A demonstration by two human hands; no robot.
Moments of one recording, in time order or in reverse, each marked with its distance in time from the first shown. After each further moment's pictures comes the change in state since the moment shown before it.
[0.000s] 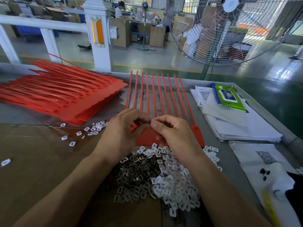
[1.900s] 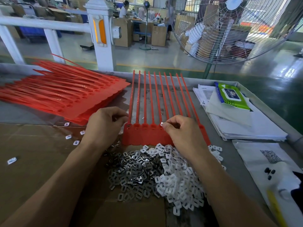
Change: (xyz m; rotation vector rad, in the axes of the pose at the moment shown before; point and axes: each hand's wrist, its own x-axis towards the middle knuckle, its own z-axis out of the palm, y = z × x) left_hand 0.005 -0.040 -0.027 0.118 0.065 -0.412; right_hand 0.008 0.011 -0.010 -0.391 0.184 -0.026
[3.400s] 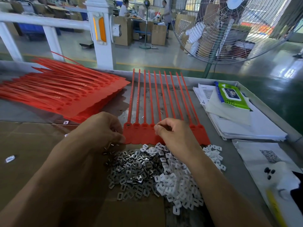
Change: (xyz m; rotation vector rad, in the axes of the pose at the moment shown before) left_hand 0.003 0.005 -0.028 0.271 -0.444 -0.133; right_hand -0.003 -0.001 0.012 0.021 -0.136 -0.037
